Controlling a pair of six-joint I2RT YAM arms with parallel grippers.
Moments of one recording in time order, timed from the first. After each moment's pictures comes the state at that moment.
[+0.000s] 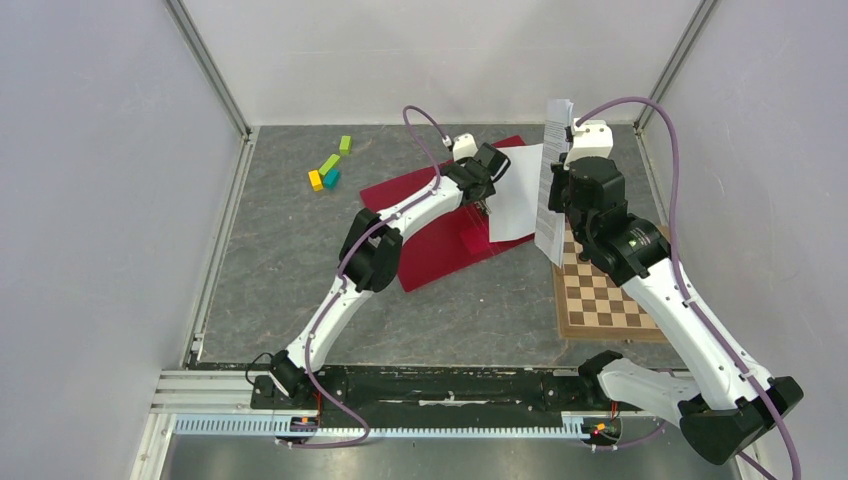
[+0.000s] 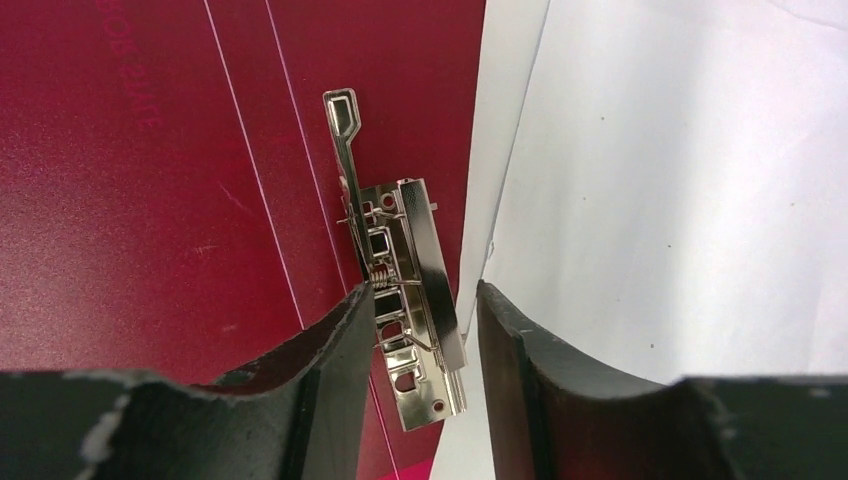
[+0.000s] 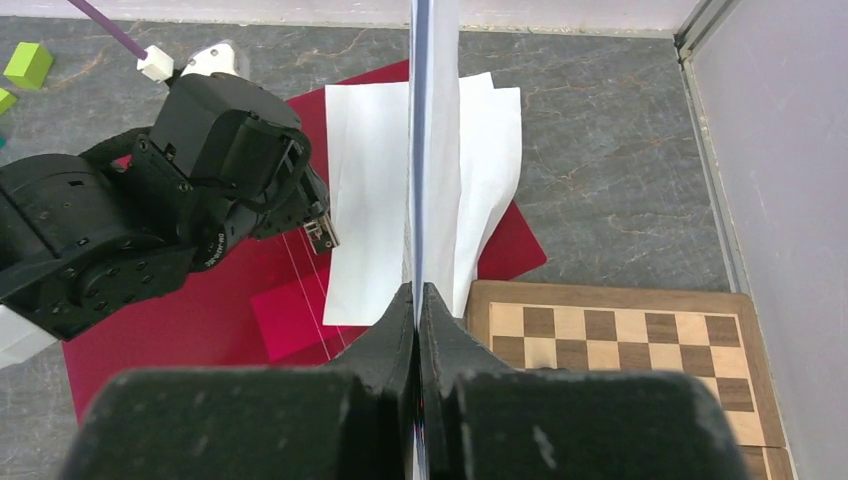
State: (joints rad) left arm -0.75 2.60 2.36 -0.63 -0.44 -0.92; right arm 0.49 1.06 1.20 -0.50 0.49 0.14
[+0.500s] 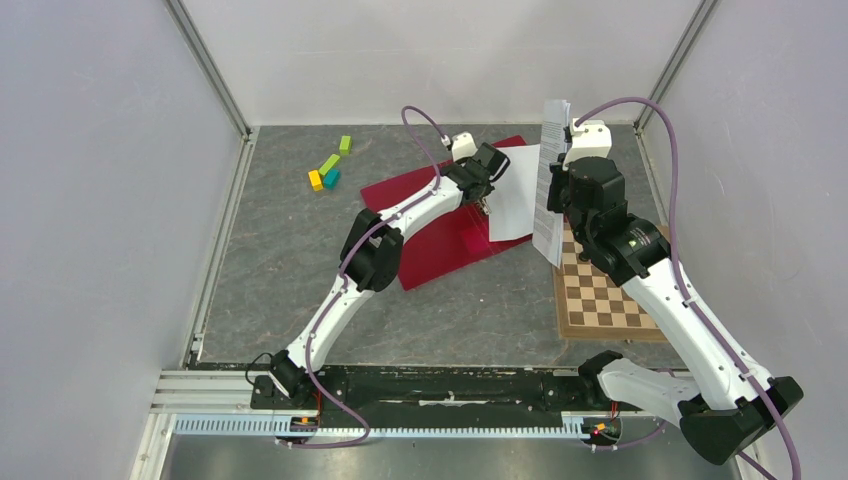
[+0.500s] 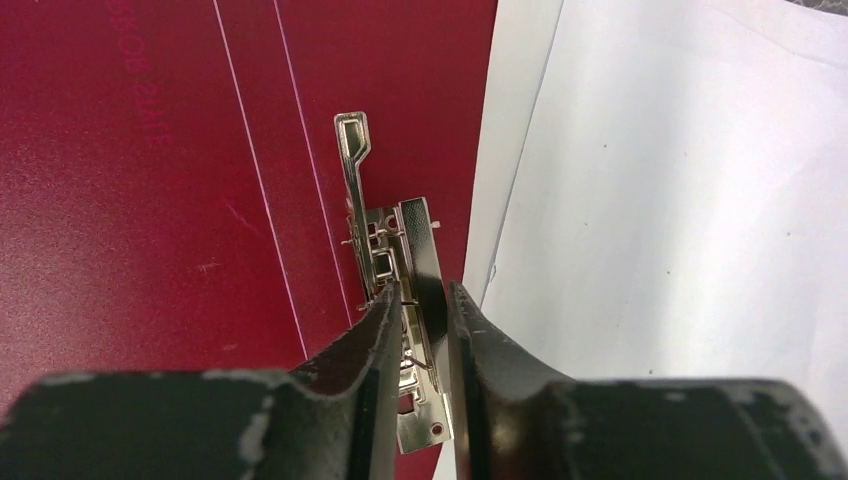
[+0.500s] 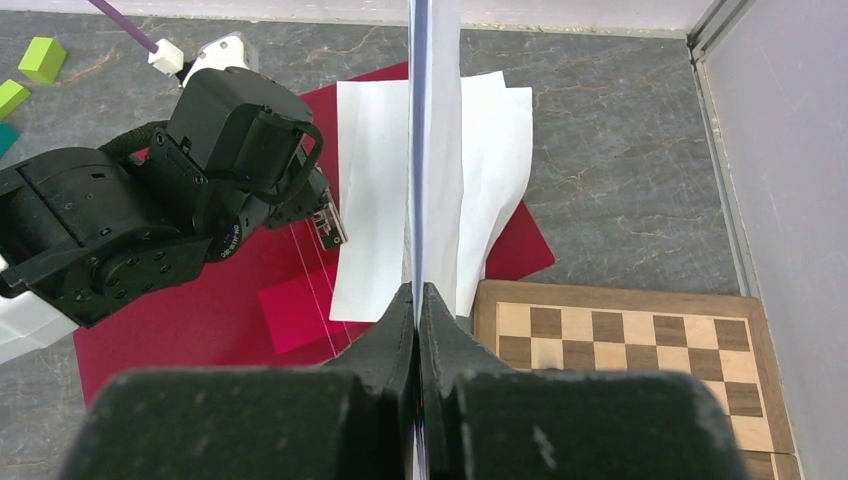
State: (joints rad) left arm -0.75 2.62 2.38 -0.61 -0.46 -0.92; right arm 0.49 1.06 1.20 -0.50 0.46 0.15
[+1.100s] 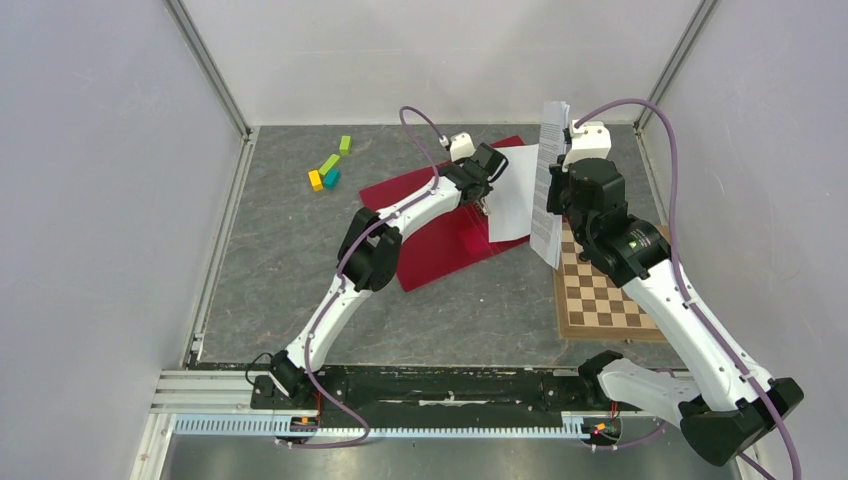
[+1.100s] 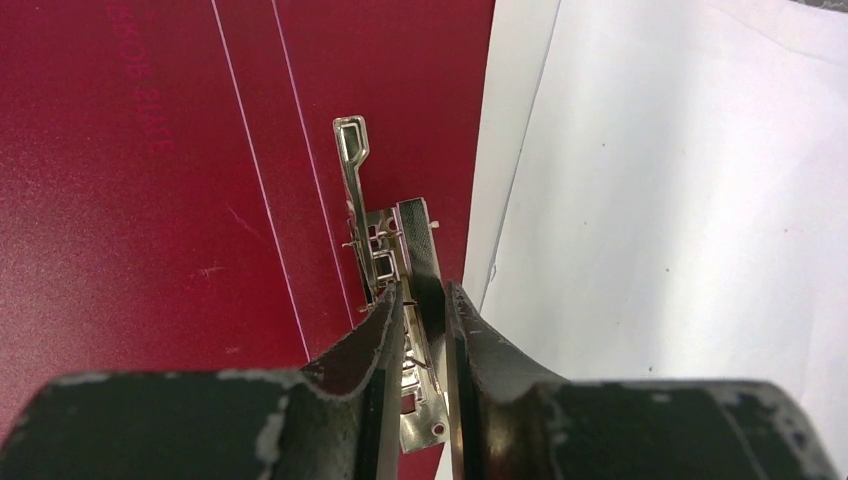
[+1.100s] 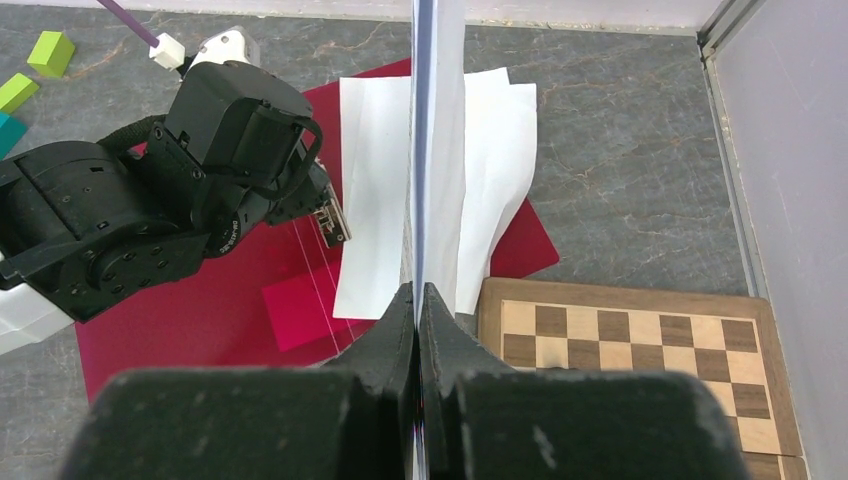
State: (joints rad) left arm -0.75 2.60 2.34 -0.59 -0.47 -0.92; right arm 0.49 1.05 1.19 -0.50 0.44 0.15
